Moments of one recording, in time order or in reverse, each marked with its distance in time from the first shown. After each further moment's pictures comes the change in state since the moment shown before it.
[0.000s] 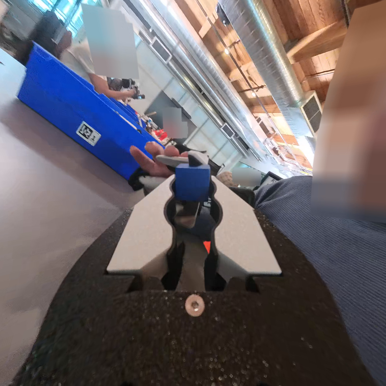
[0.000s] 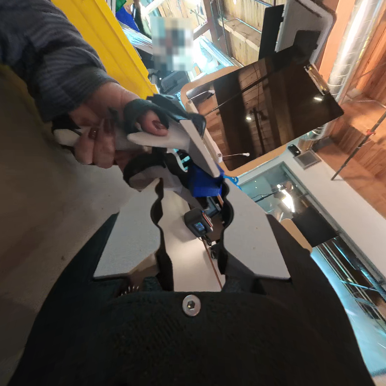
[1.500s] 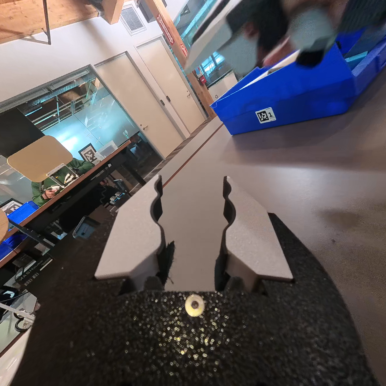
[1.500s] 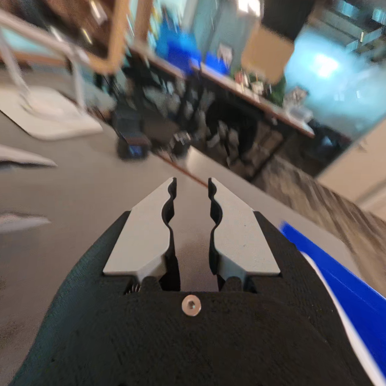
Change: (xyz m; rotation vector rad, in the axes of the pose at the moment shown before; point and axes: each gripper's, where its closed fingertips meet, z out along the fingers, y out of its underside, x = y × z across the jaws) left arm -0.059 -0.027 -0.033 -0.179 -0.935 1.379; right arm 0.136 0.092 -0.053 -0.572 0.347 0.633
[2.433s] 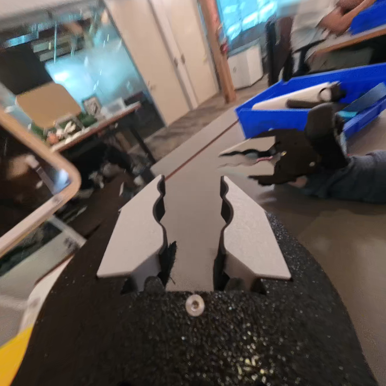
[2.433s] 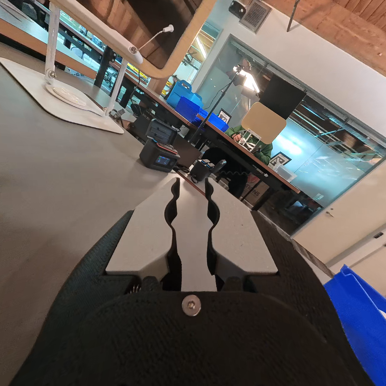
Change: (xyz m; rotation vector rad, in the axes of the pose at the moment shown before) left arm -0.061 -0.067 -0.086 -0.175 -0.069 -0.199; right arm -0.081 0.050 0.043 0.198 0.030 -0.225
